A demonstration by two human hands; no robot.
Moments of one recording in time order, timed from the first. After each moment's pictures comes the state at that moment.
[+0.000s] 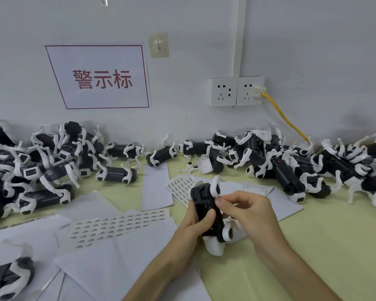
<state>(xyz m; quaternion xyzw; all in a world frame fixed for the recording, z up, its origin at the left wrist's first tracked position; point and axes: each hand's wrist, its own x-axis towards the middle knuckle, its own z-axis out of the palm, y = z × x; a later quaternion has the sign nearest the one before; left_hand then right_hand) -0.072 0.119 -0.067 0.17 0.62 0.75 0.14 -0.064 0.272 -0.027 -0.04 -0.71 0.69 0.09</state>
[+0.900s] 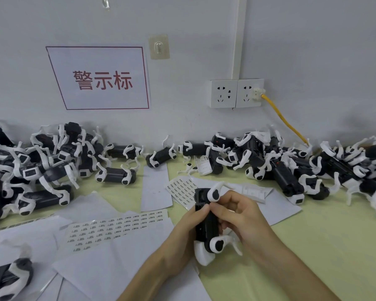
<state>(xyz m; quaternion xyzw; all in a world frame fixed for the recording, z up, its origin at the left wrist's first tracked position) -0.070 0.115 -0.053 0.13 0.55 0.80 0.20 -0.068 0.270 -0.037 0.05 -0.62 0.79 0.00</state>
